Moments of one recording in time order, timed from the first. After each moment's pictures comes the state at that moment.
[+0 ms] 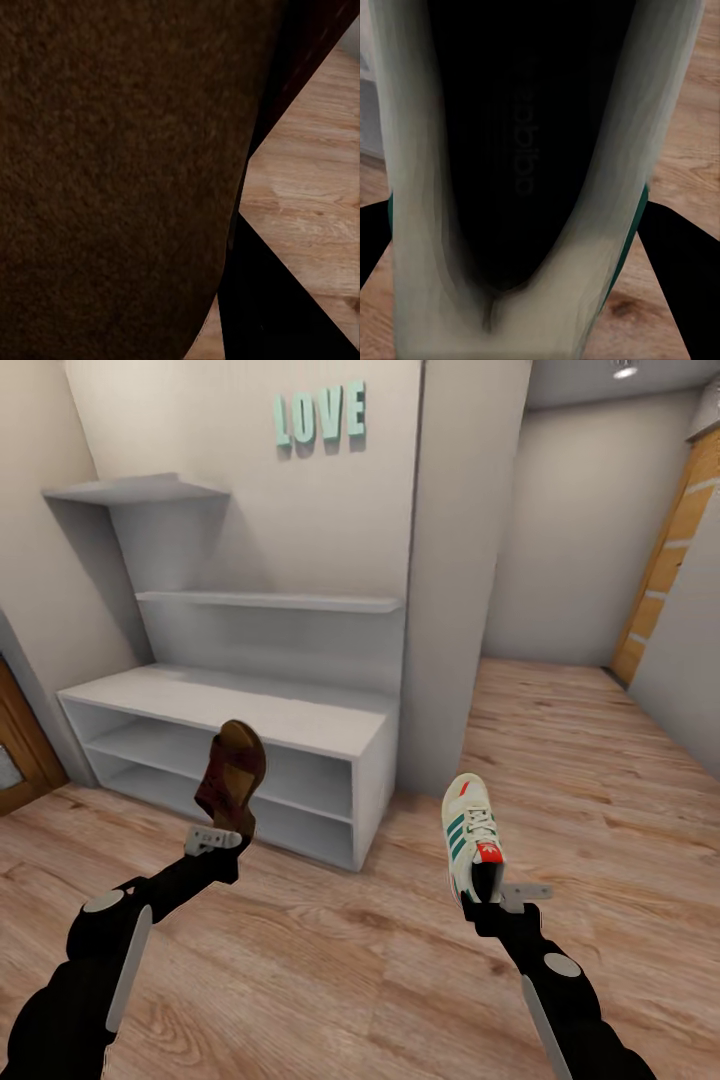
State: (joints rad) left arm -0.35 0.05 0.19 -1.53 -0.03 0.53 -0.61; right arm -0.21 -0.01 -0.01 -1.40 0.00 0.40 0.00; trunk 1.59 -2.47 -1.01
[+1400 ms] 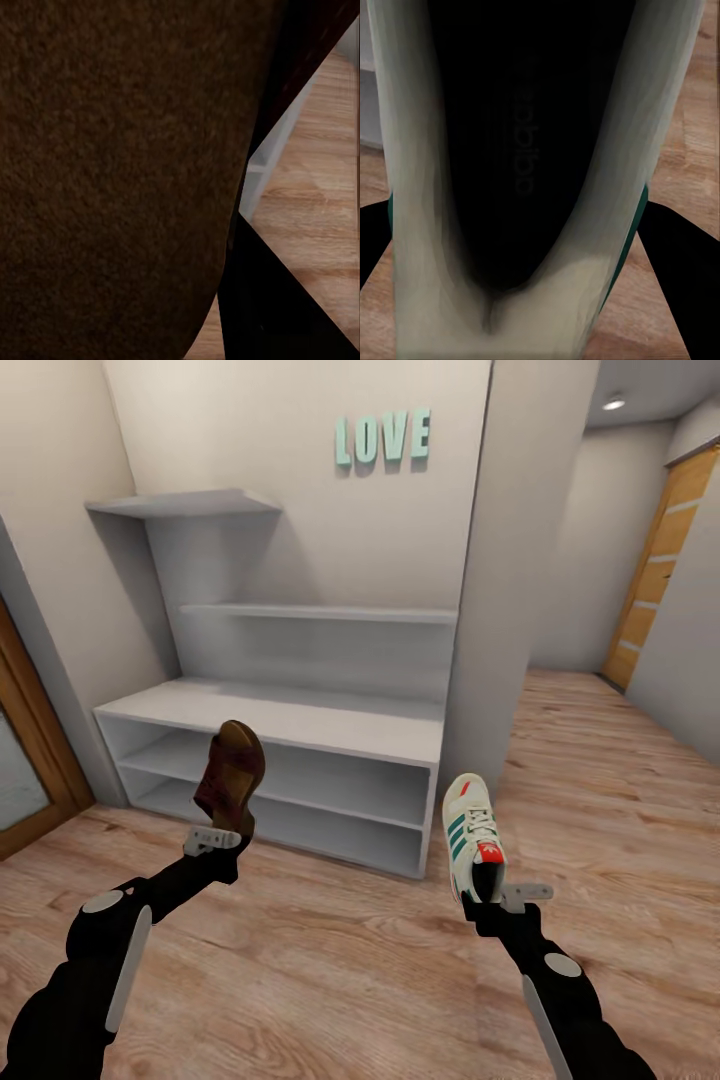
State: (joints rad) left arm -0.35 0.05 0.19 -1.53 -0.03 0.53 -0.61; right arm -0.21 -0.01 -0.01 -1.40 0.00 0.40 0.00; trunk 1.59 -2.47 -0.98
